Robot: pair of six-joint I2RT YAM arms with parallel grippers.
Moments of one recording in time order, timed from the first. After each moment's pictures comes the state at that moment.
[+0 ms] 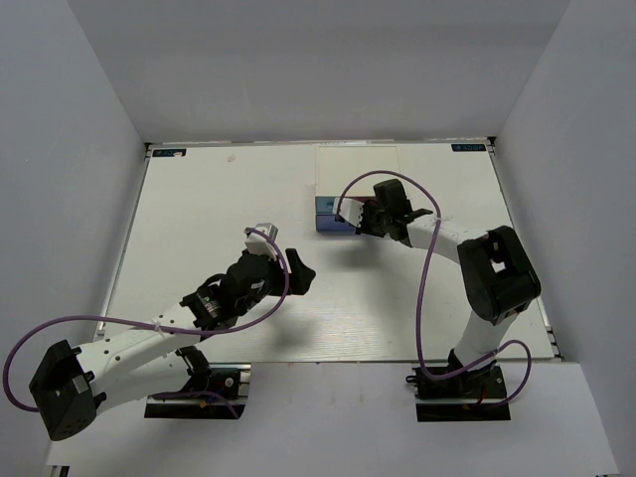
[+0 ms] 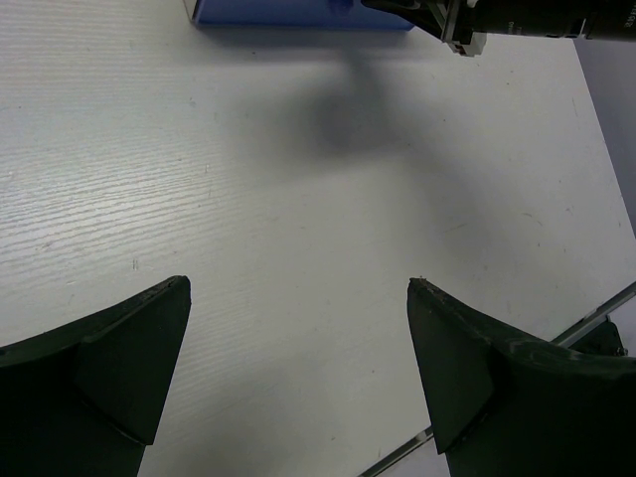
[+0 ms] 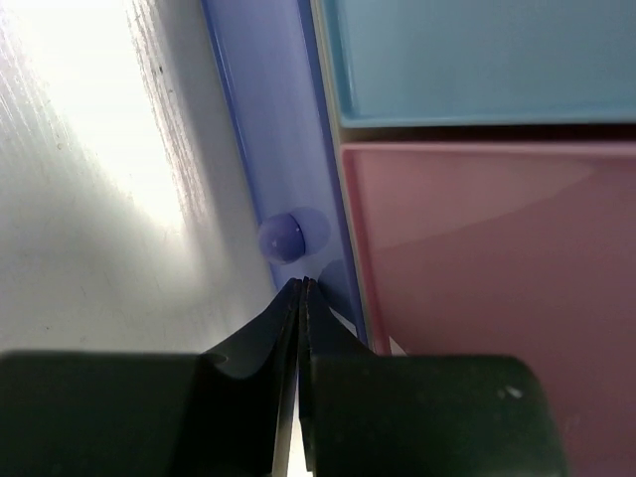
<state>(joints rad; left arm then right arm) -0.90 0.93 0.54 -0.05 -0.27 -0.67 0.47 1.76 1.05 -0.06 -0.24 -1.00</state>
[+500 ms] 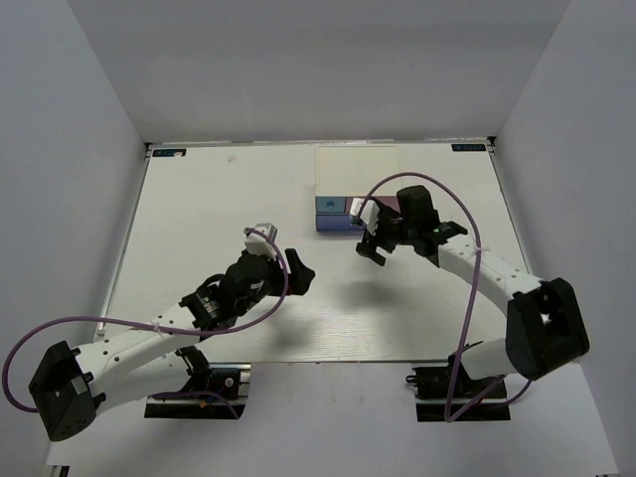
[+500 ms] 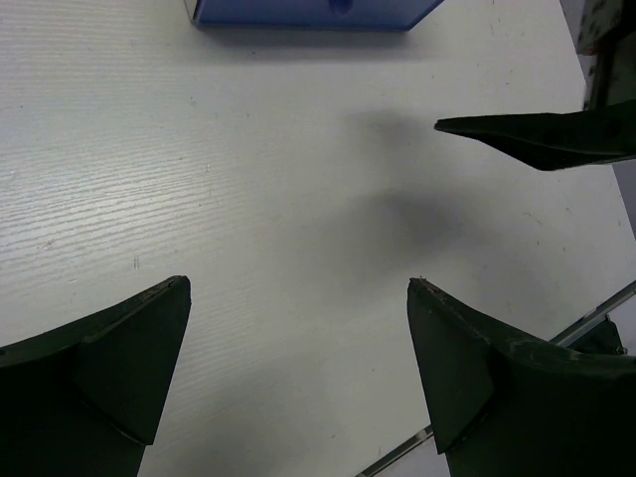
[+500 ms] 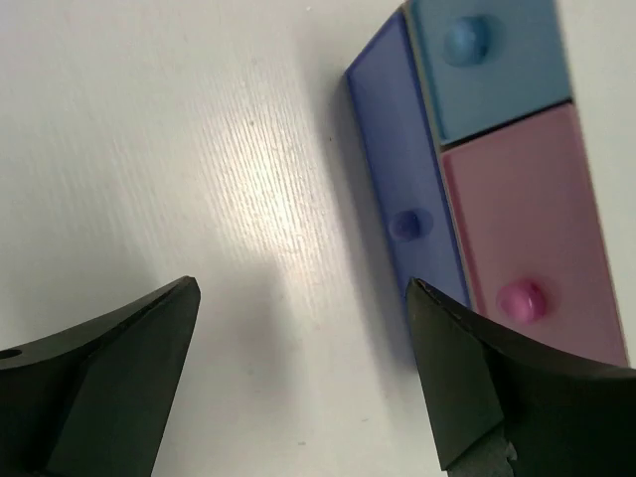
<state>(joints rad) -0.90 0.92 0.54 -0.06 -0.27 -0.67 0.47 1.42 0.90 -0.22 -0.49 -0.84</state>
